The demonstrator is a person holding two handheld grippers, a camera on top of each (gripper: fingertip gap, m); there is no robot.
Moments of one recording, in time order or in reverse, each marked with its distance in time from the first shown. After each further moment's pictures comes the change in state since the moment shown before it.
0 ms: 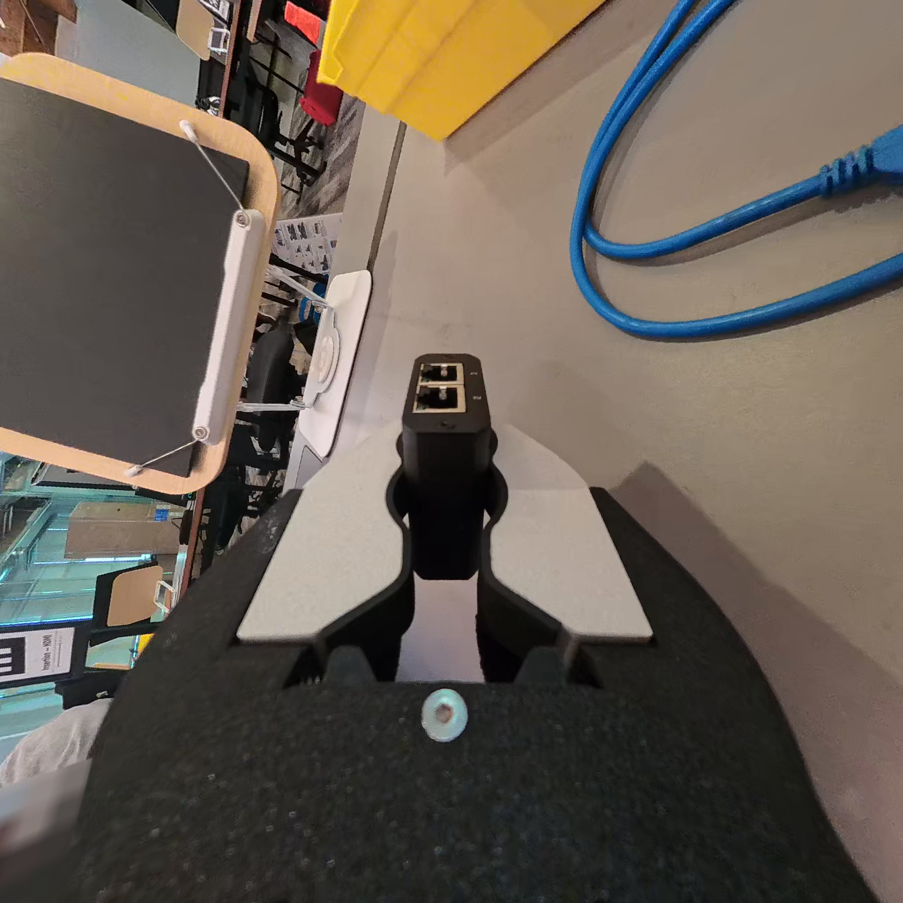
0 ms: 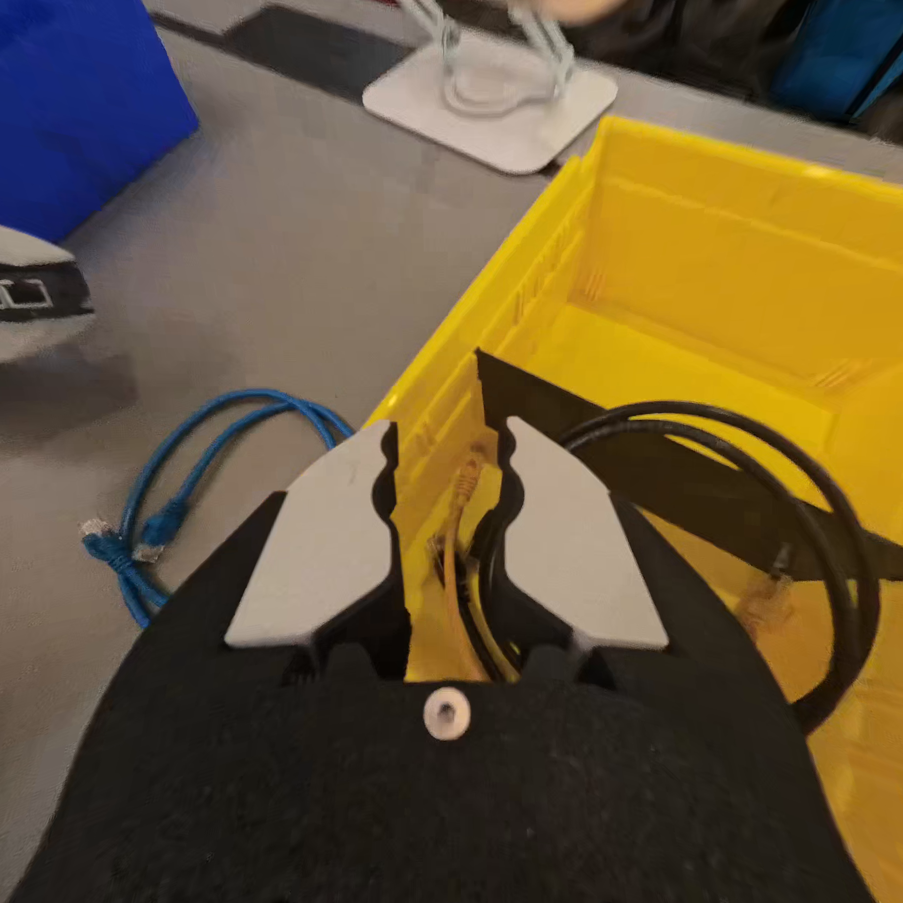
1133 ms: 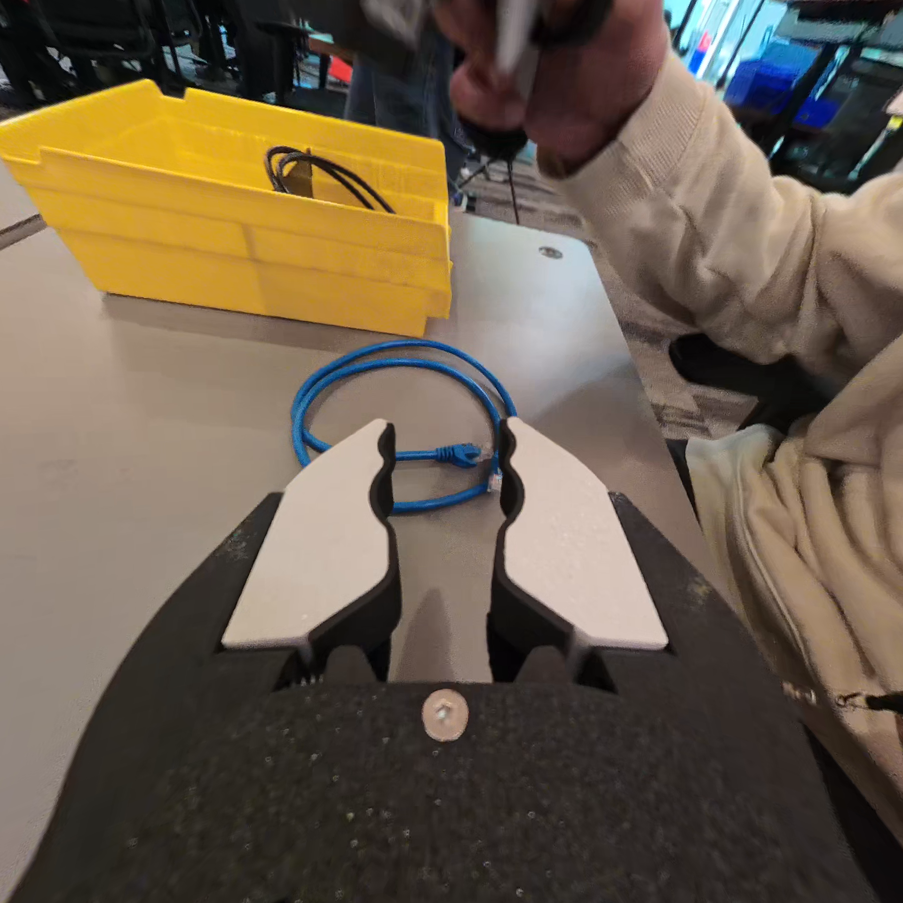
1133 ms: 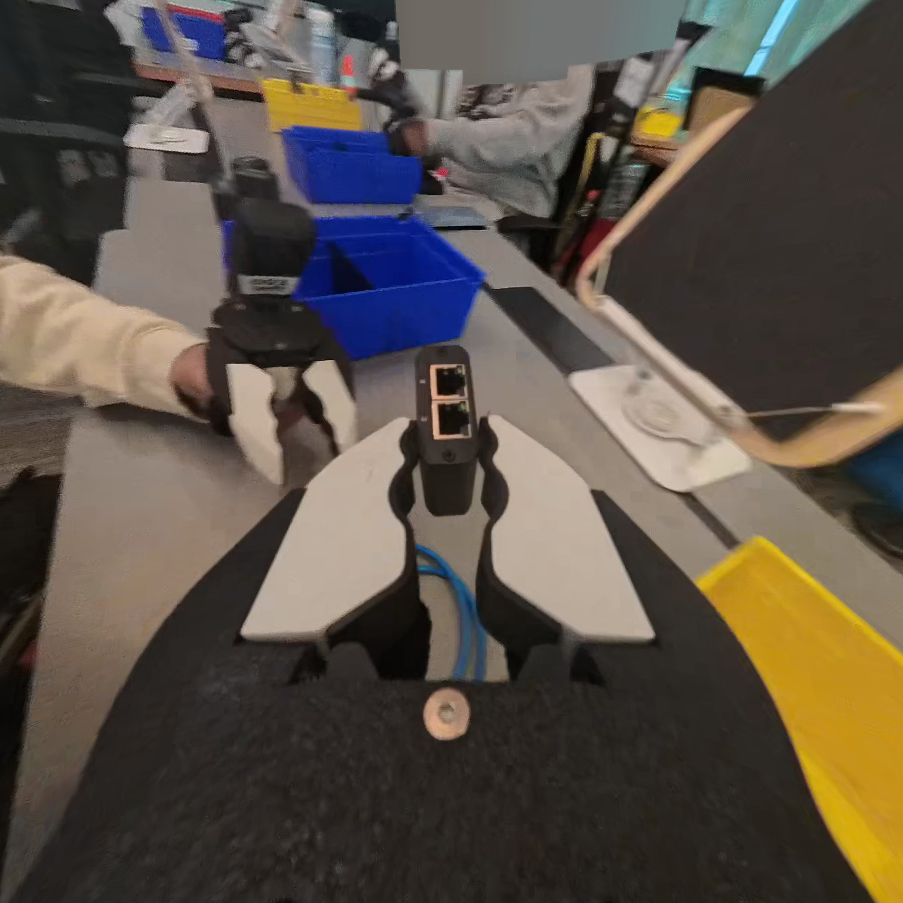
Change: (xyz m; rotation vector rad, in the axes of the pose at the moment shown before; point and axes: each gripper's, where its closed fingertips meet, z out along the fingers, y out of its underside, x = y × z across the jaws) left arm 0.027 -0.066 -0.050 0.570 0.879 -0.754; right arm -0.144 -0.107 -0.044 0.346 -0.327 -0.411
